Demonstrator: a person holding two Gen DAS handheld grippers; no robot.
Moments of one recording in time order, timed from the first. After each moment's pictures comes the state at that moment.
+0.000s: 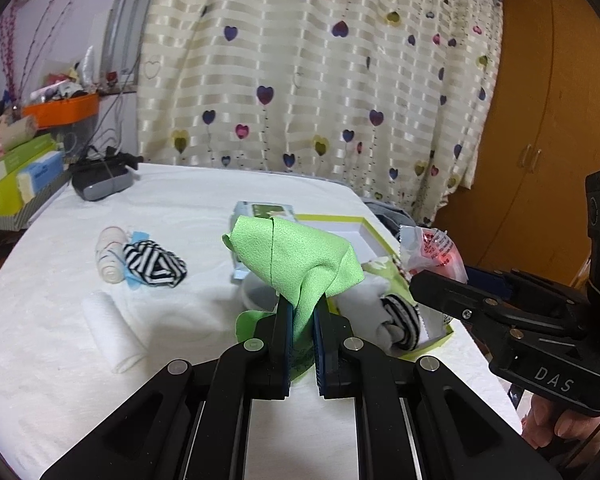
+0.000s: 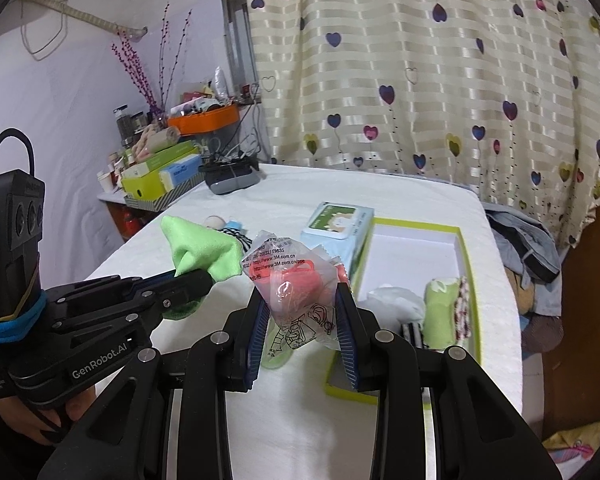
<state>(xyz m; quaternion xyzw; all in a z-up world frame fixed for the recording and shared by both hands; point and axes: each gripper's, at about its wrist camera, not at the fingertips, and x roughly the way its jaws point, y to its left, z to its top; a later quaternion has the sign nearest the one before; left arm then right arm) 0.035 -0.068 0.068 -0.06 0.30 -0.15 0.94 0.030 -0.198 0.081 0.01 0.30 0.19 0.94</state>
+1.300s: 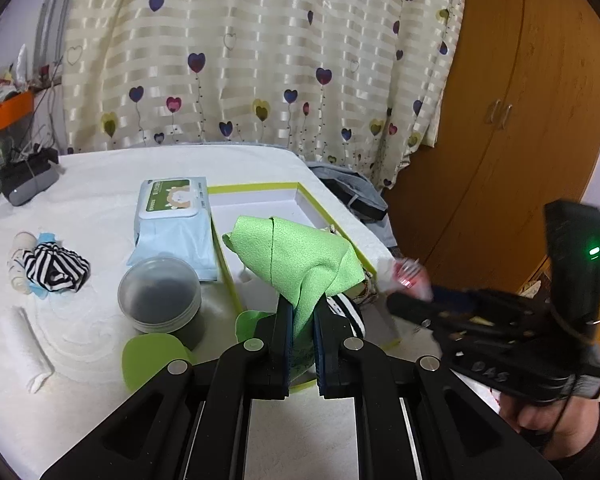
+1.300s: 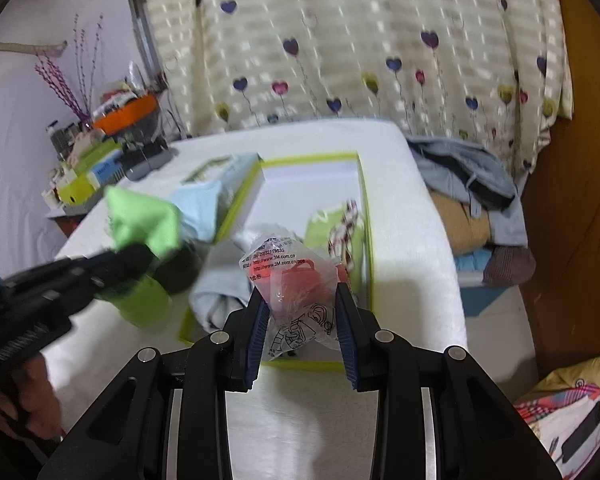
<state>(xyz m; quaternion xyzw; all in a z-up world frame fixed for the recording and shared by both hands) 0.070 -0.156 0.041 -0.03 0.34 -0.23 0.91 0.062 -0.302 0.016 0.07 0.37 0.10 0.92</state>
